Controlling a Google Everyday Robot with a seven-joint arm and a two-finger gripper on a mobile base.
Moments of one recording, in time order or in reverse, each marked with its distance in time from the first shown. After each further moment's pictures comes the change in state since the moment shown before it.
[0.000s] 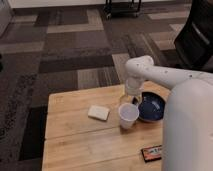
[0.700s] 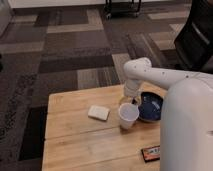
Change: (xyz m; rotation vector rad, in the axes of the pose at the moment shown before) arm 0.008 -0.004 0.000 0.013 0.008 -0.012
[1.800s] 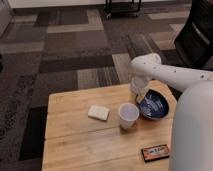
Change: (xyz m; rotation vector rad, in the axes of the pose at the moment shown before) arm -0.011 -0.041 -0.064 0.013 -0.099 0.121
